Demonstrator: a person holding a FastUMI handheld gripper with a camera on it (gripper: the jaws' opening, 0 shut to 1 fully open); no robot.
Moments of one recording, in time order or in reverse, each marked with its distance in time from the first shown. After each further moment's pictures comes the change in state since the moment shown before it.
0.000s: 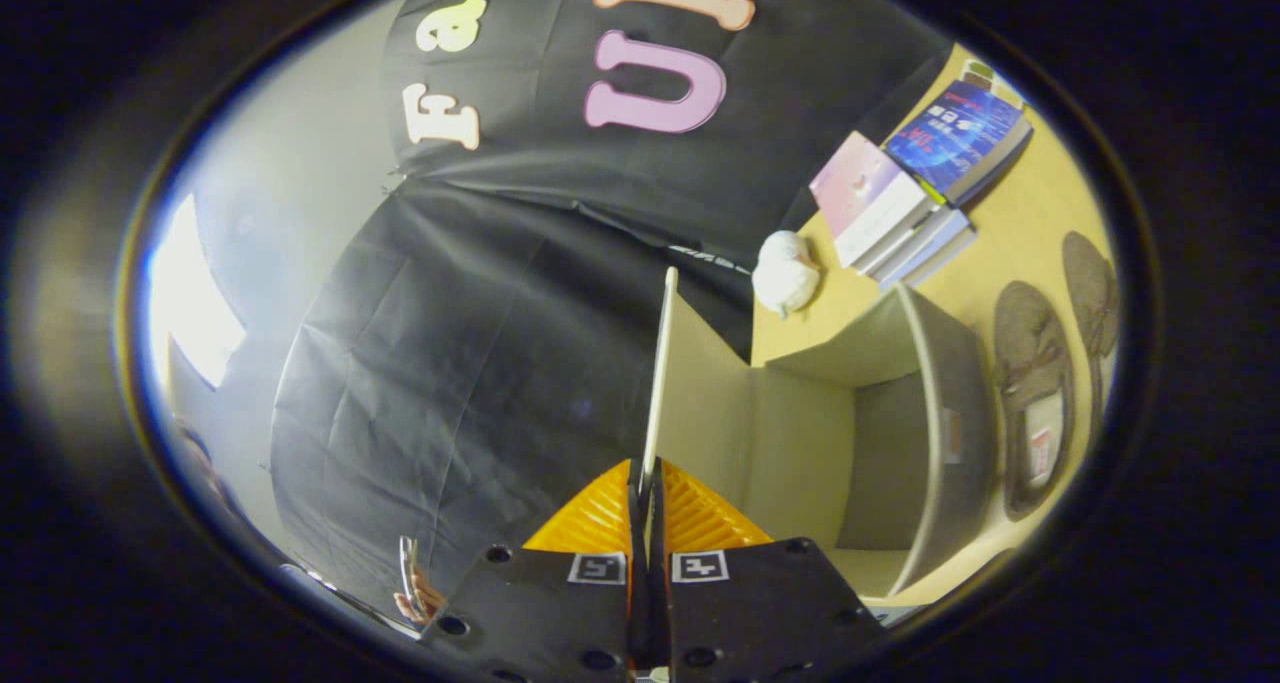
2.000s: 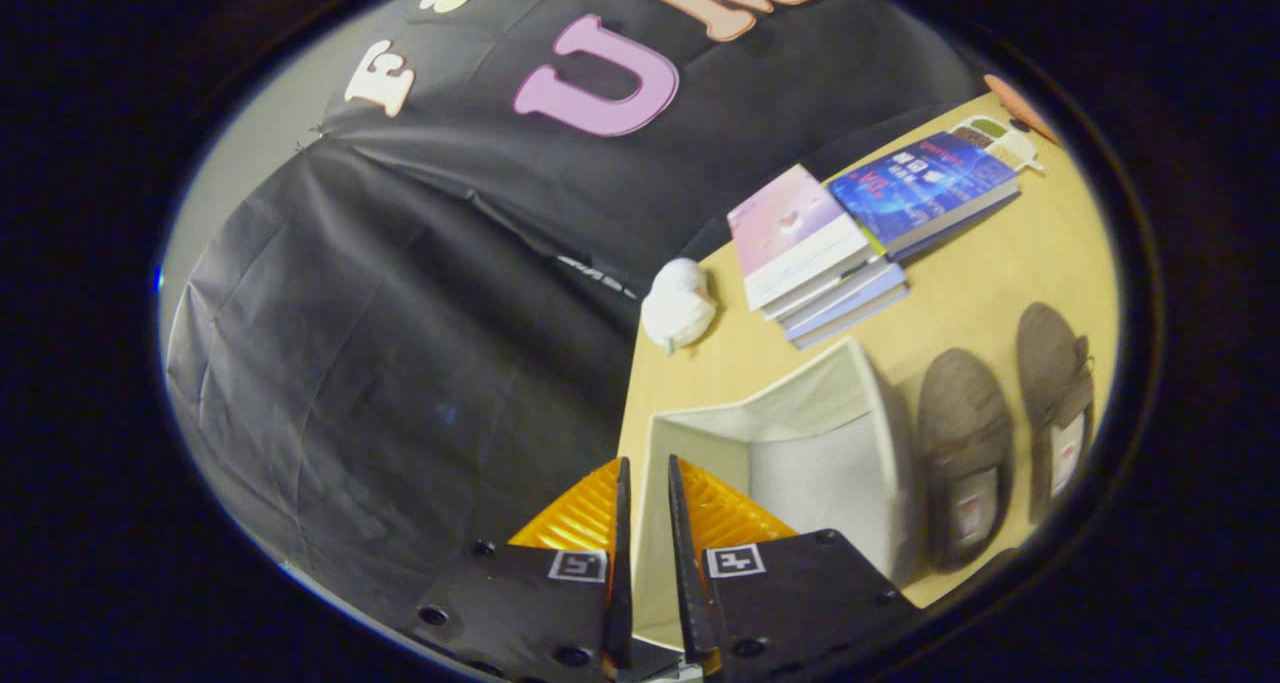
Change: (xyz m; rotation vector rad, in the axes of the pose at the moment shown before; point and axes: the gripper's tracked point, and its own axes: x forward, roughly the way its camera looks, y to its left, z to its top) arm 0.044 -0.048 0.037 -0.116 -0.106 -0.415
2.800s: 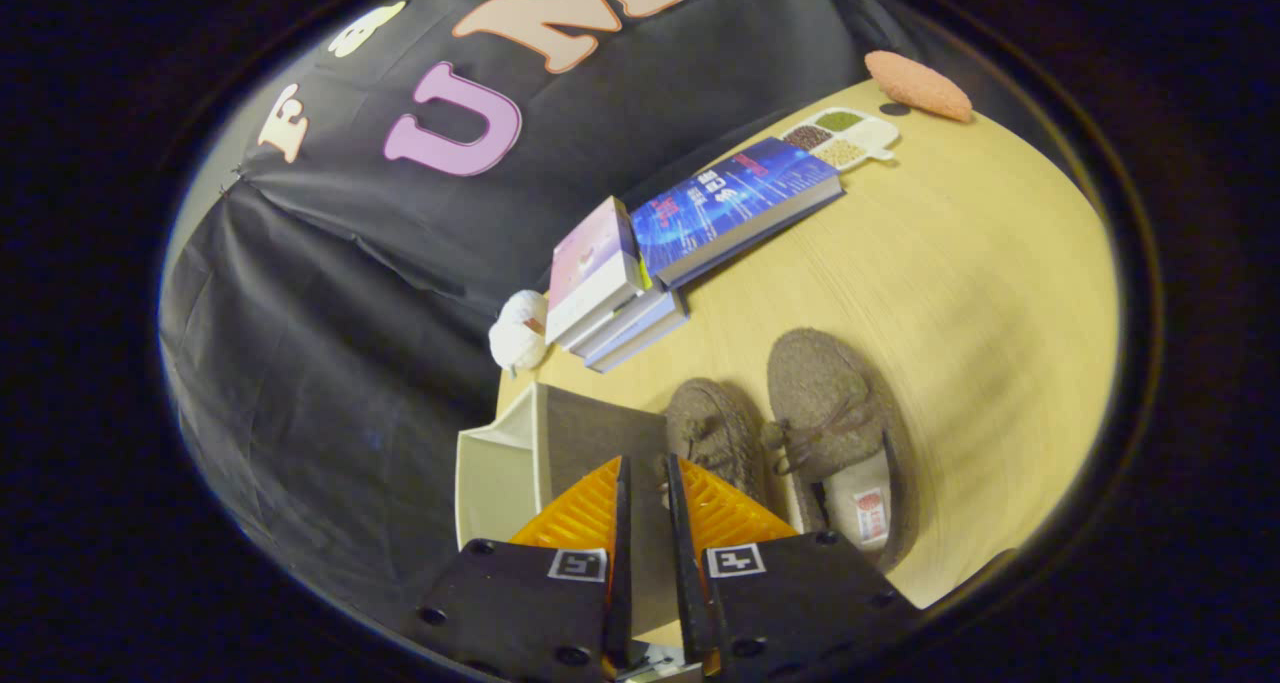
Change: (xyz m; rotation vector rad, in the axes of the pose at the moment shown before) arm -0.066 -0.187 0.013 0.068 0.021 -0.262
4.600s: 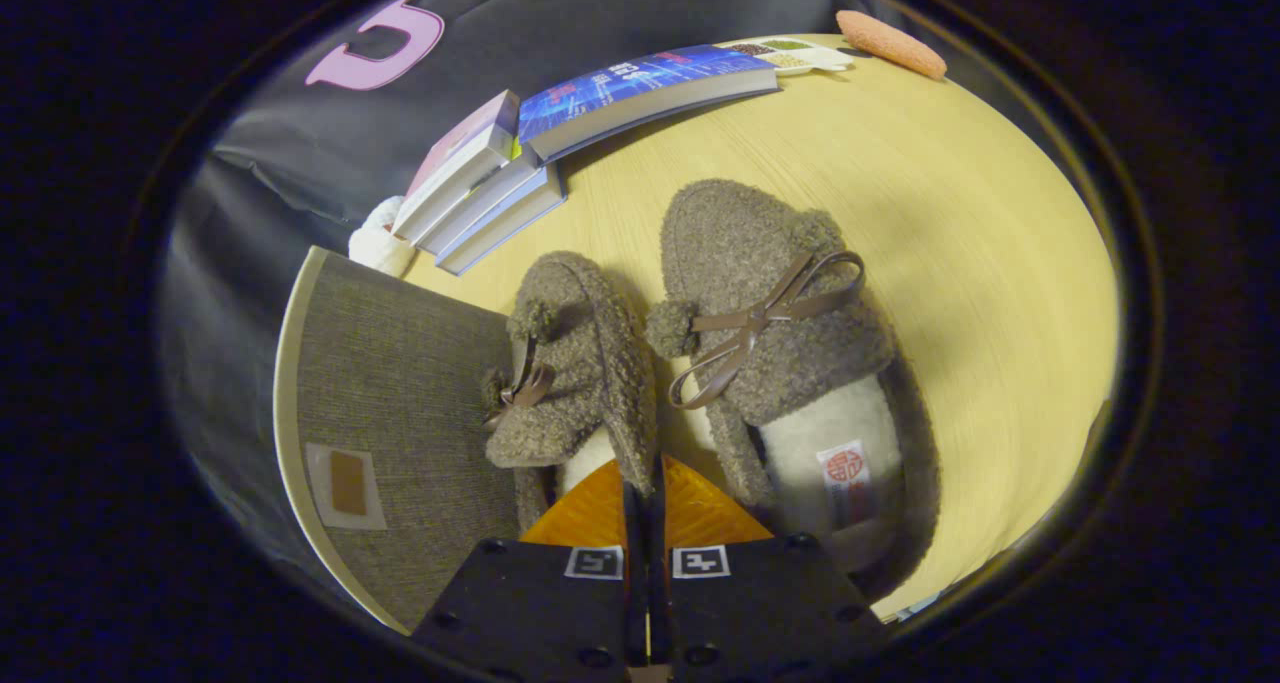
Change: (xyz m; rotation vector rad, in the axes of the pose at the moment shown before) arm 0.055 -0.075 -0.074 -0.063 0.160 -0.298
